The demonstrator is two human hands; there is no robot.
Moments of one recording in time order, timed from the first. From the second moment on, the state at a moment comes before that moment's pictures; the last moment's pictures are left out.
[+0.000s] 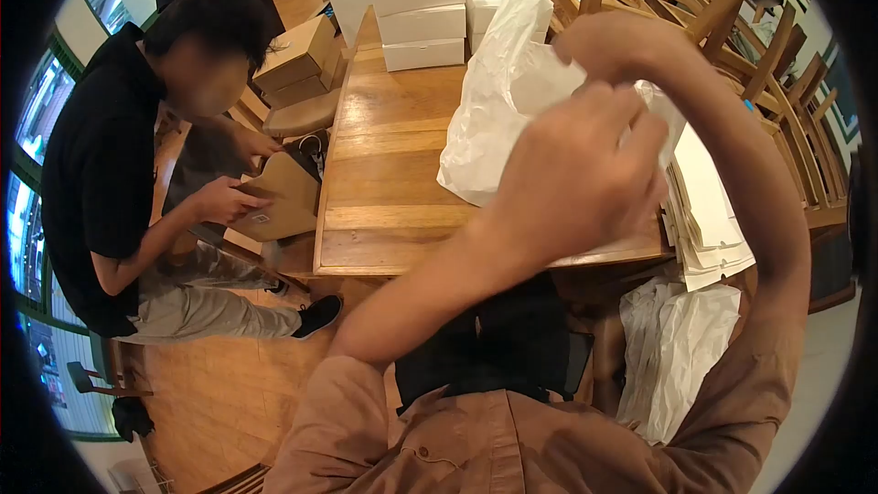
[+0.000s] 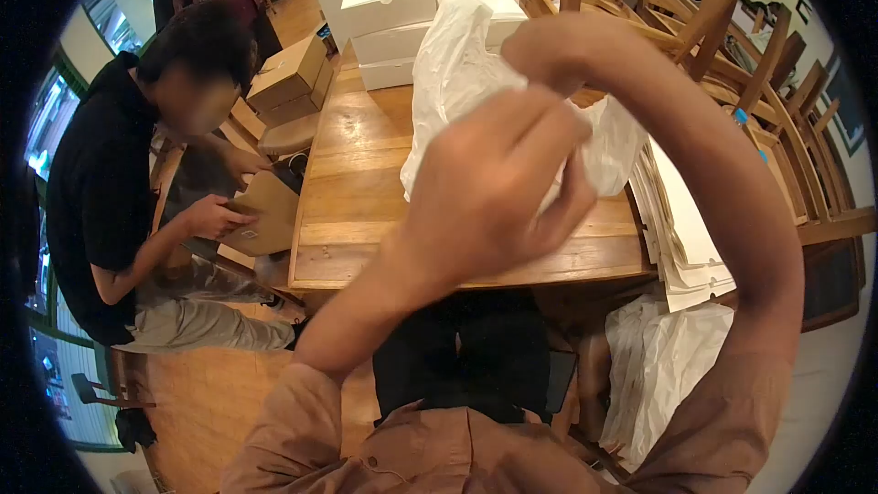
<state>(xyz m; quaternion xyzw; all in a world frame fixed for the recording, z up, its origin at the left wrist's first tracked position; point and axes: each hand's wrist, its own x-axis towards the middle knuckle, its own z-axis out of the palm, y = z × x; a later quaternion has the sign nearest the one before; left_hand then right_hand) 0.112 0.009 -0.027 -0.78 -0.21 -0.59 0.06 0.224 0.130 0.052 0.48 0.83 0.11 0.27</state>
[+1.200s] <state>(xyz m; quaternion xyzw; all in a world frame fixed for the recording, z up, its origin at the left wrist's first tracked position) 0.149 0.115 -0.069 -0.88 -0.44 0.11 -0.11 0.326 0.088 -0.021 0.32 0.68 -0.27 -0.60</state>
